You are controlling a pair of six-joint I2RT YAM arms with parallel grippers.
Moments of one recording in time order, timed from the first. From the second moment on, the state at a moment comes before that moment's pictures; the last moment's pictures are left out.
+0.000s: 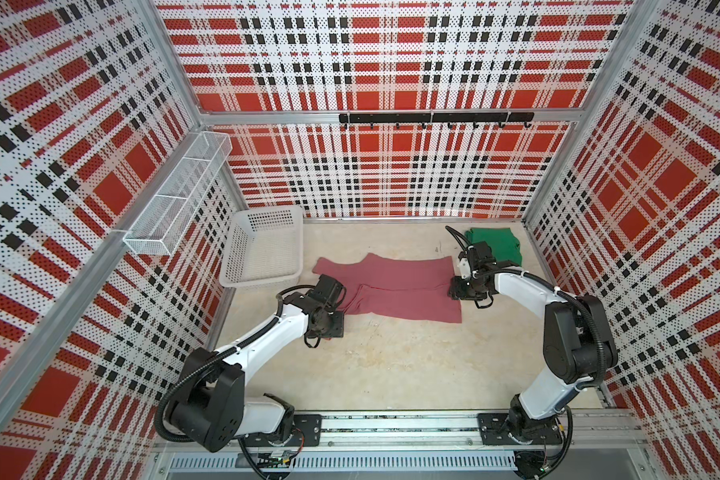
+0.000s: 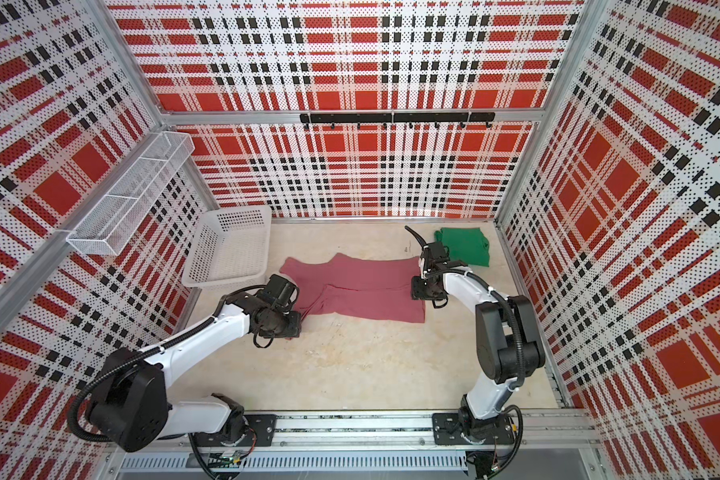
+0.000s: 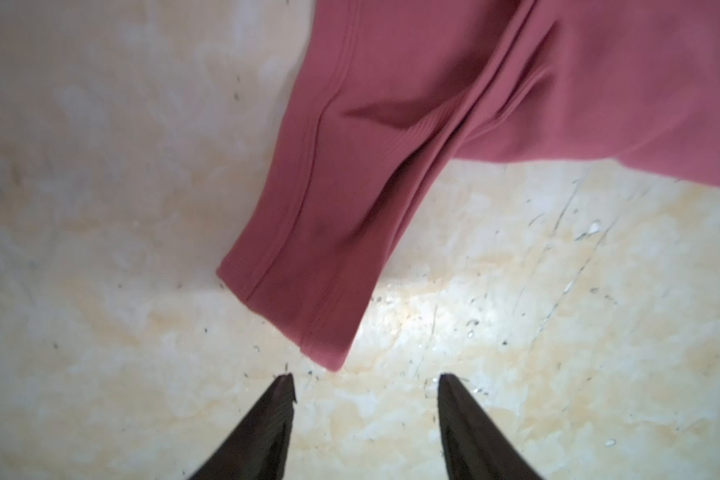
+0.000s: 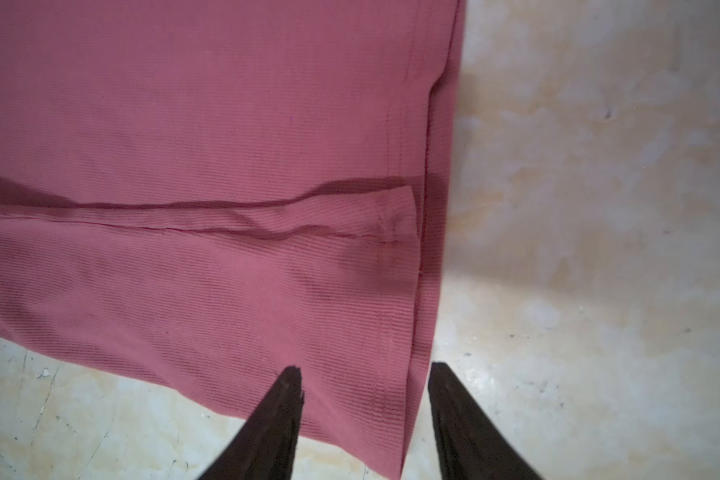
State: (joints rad) left arm -0.47 1.36 0.83 -0.78 -0.06 -0.48; right arm 0.22 1.69 1.12 -0.60 -0.14 0.24
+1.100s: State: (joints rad) left arm -0.41 1.68 1.02 -0.81 -0.28 -0.45; right arm 0.22 1.63 1.07 -0.54 -0.17 0.27
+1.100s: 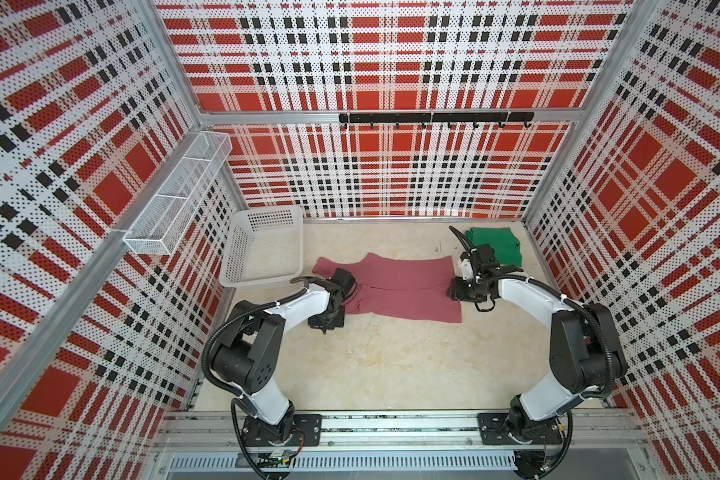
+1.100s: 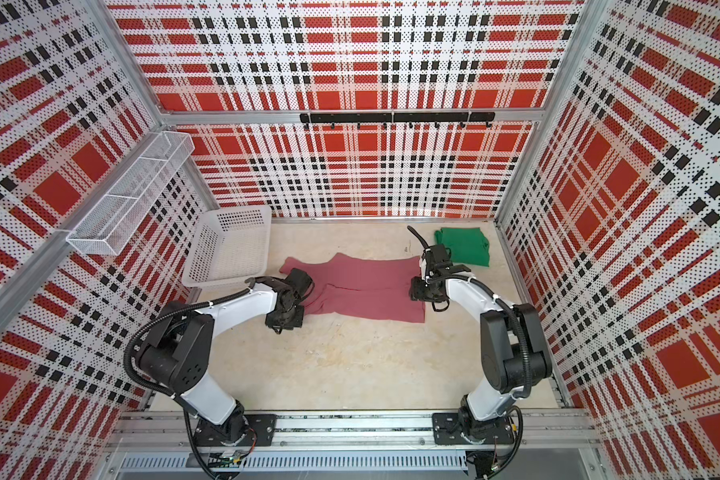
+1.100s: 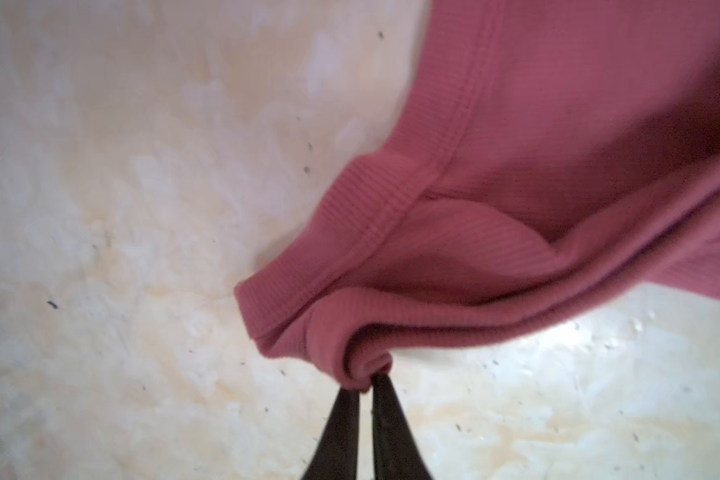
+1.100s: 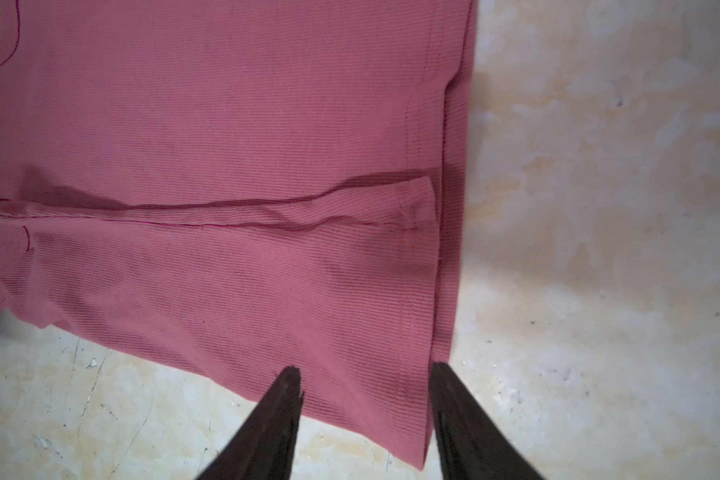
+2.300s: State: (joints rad) left arm -0.15 1.87 1.44 -0.76 -0.22 -0.25; right arm 0.27 1.67 0.94 -0.41 -0.19 0.35
